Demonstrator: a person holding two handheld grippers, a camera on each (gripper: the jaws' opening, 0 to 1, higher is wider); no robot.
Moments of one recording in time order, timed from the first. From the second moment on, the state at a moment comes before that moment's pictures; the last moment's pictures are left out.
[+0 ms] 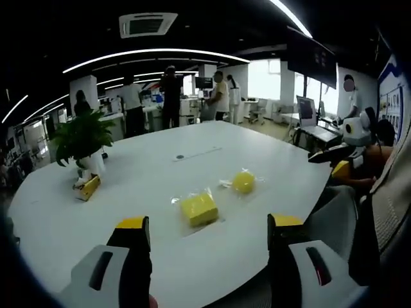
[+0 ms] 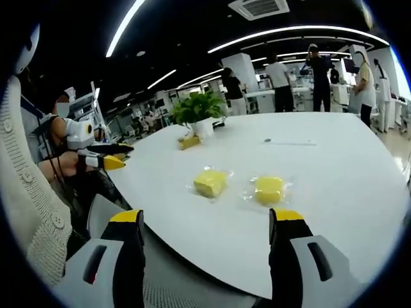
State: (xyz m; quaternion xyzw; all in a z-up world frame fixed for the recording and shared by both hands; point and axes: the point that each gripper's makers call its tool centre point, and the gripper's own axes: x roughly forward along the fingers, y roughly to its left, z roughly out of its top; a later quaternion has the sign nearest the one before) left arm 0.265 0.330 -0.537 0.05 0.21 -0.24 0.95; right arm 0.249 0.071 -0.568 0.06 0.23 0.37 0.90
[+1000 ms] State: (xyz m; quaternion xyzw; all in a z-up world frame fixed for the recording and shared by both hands) left arm 0.269 0.326 -0.527 0.04 0.18 -0.25 0.95; right arm 0.249 0.077 -0.560 0.07 0.22 0.38 0.89
